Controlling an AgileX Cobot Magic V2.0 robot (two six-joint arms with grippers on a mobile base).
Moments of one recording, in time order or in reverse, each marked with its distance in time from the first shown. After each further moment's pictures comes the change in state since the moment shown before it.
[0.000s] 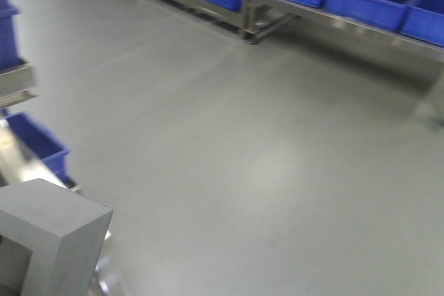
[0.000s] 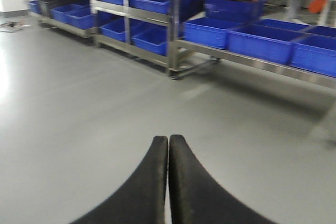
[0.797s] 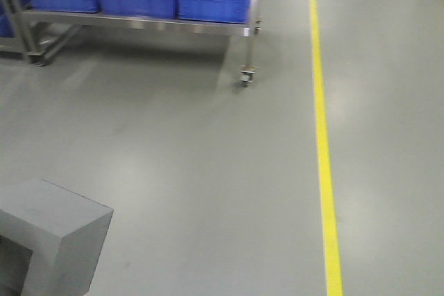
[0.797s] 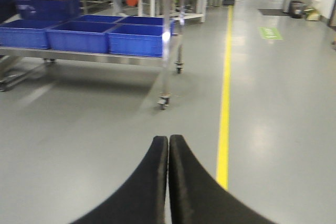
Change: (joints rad) left arm 0.000 0.000 0.000 -0.001 0.000 0.000; right arm 0.000 0.000 0.000 0.000 0.000 0.000
